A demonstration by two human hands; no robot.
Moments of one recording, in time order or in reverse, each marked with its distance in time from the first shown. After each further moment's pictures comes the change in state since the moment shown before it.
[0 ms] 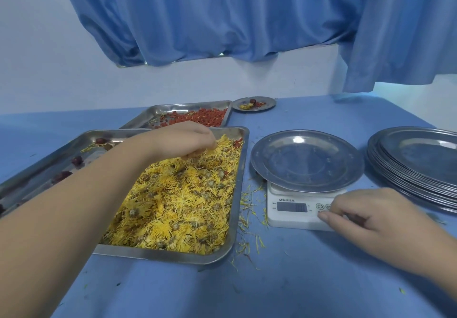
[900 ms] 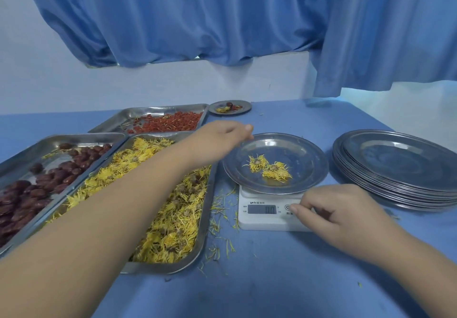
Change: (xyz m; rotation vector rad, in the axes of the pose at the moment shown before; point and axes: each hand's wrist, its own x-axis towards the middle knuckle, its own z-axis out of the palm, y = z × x) left_hand 0.044 0.063 0.058 -0.131 0.154 0.206; right_hand 0.002 0.006 0.003 0.041 0.107 -0.022
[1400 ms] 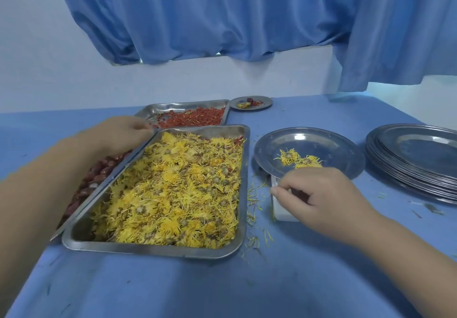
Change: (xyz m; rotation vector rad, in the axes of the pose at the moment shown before) left_hand -0.078 -0.135 -0.147 0.516 0.139 -0.414; right_hand 0.044 -0.062 0.034 0.073 0.040 -0.104
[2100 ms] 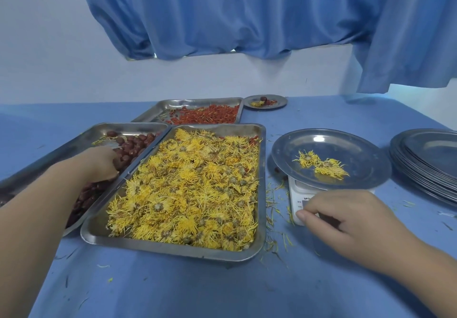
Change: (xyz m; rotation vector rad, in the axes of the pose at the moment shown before) left_hand -0.004 -0.102 0.038 0.372 -0.194 -0.245; right_hand -0.019 0.003 0.006 -0.042 -0.061 -0.036
